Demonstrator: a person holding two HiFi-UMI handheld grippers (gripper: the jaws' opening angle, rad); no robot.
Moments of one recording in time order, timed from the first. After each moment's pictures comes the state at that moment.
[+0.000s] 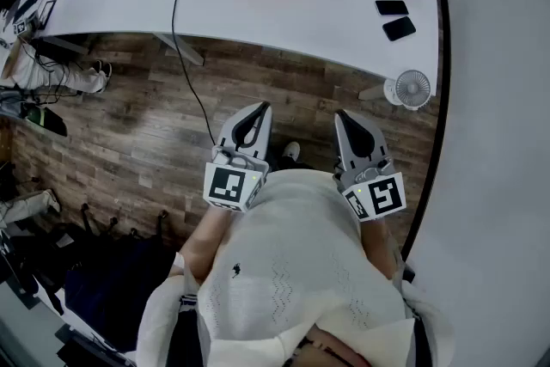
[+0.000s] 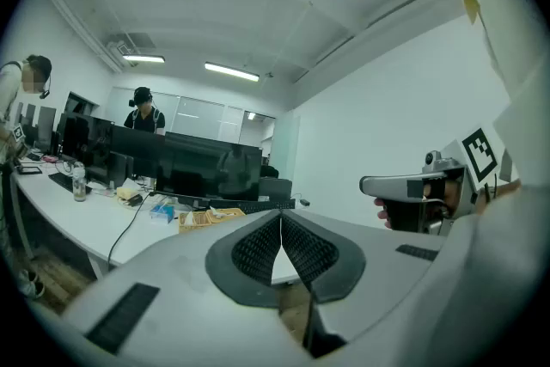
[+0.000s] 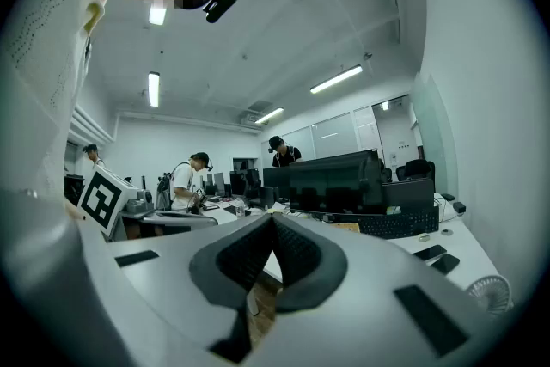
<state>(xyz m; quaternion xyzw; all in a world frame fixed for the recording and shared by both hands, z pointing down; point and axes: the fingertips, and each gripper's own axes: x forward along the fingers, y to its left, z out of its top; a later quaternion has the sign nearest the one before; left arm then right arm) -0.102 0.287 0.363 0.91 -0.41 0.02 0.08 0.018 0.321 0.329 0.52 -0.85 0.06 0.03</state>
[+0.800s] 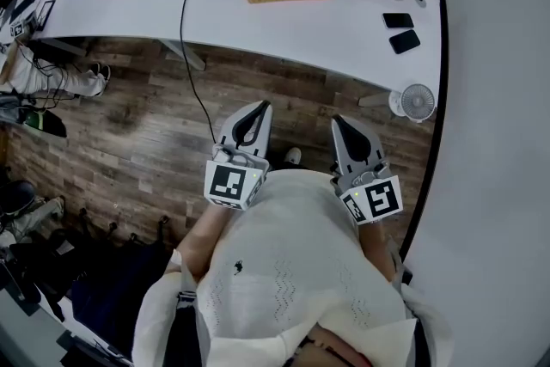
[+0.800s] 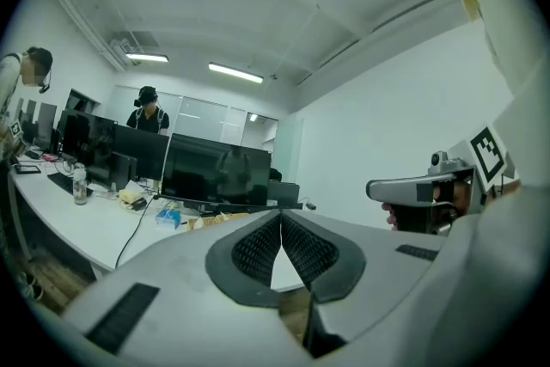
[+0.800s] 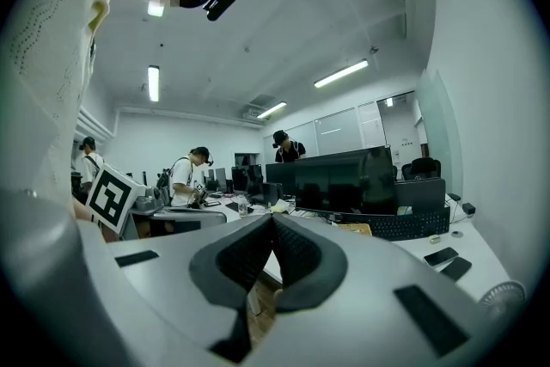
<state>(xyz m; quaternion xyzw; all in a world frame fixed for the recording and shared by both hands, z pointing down) -0.146 0.244 0.356 0.91 -0.41 0.01 0.09 -0.032 0.289 0.325 0.52 -0.85 0.06 0.05</state>
